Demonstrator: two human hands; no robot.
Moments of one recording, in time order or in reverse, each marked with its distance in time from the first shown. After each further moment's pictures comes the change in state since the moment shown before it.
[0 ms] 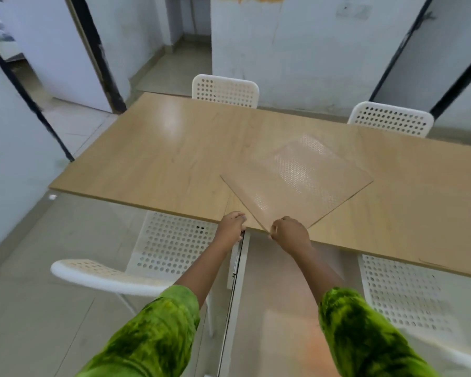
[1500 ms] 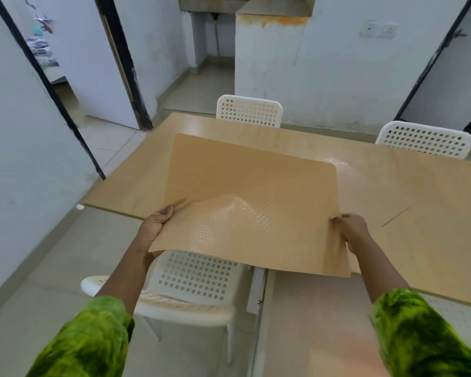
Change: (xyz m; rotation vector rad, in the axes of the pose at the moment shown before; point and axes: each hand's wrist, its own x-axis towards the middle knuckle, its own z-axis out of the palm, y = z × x) left_hand -0.012 0.015 -0.221 -0.541 0.004 0.140; right_hand 0.058 0.037 -0.058 0.980 0.174 0.434
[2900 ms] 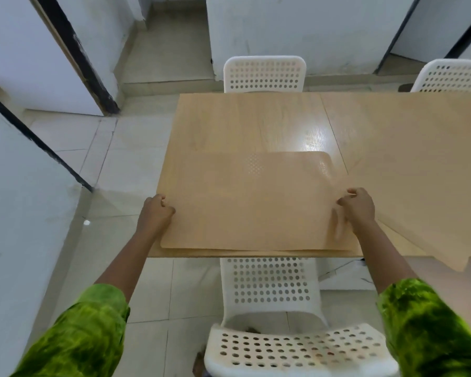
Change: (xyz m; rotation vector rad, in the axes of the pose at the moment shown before) left_hand 0.202 0.144 -0.221 1.277 0.225 -0.004; right_hand -0.024 -0.087 0.274 -0.023 0.306 0.118
